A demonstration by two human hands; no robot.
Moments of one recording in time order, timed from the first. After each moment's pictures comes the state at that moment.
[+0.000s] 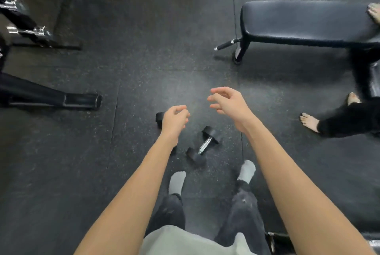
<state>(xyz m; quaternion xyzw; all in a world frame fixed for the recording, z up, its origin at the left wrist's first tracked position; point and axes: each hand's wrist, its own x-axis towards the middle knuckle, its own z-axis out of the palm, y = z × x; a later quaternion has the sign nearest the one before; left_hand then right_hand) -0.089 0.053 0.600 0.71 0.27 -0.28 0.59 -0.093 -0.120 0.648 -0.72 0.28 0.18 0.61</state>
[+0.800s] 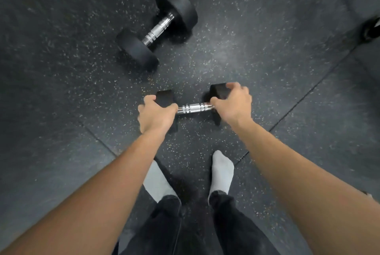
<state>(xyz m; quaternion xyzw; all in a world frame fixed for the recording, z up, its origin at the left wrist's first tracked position) -0.211 -0.048 0.072 0.63 0.62 -0.15 0.44 -0.097 -0.188 0.078 -0.91 0.02 0.35 0.21</state>
